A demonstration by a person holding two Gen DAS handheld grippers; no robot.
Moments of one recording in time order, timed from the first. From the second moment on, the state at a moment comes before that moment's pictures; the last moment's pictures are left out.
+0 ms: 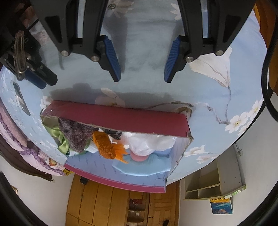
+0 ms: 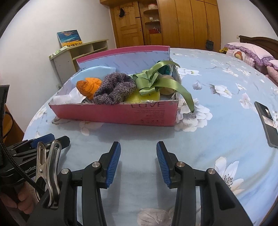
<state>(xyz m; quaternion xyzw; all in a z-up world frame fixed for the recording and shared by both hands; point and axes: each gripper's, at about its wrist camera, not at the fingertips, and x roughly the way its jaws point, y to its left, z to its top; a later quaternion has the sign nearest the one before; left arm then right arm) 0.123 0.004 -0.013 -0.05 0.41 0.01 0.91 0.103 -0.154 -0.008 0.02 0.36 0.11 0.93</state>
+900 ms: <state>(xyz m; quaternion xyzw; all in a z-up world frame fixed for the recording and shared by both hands) 0.126 0.010 -0.027 -0.06 0.42 0.02 0.91 0.107 -0.154 -0.024 0.02 0.38 0.10 0.92</state>
